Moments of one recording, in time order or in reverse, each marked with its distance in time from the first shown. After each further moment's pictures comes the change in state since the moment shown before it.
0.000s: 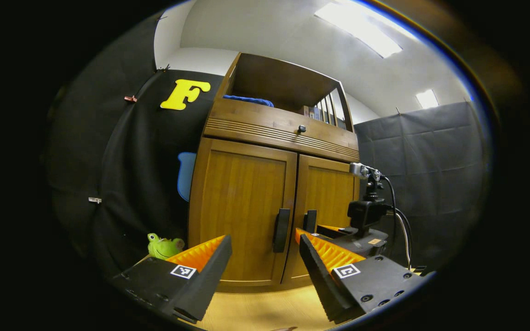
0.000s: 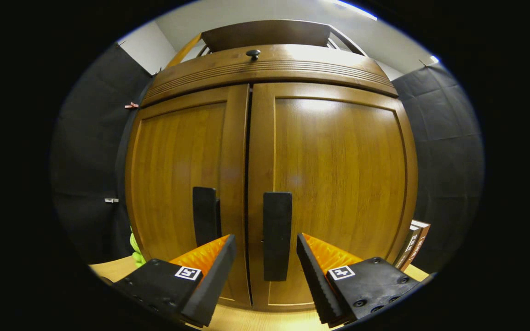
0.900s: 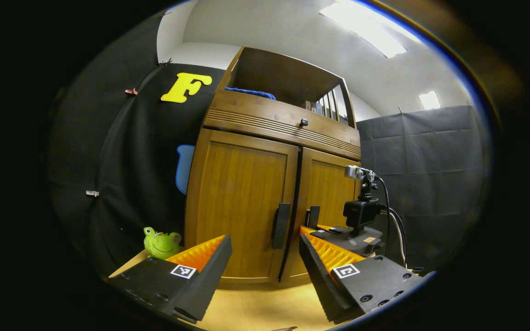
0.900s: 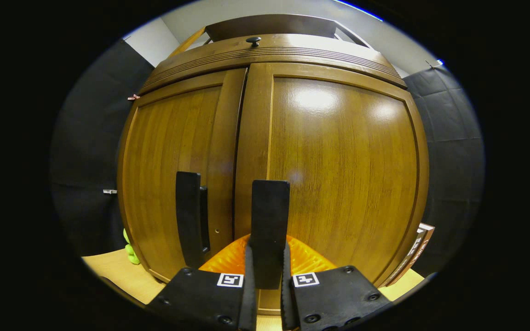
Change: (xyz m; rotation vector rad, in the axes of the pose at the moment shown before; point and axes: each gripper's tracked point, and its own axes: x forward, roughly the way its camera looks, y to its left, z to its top) left arm 0.003 0.001 -0.006 -0.025 0.021 0.000; right arm 0.005 -0.007 -0.012 -0.041 0.024 0.053
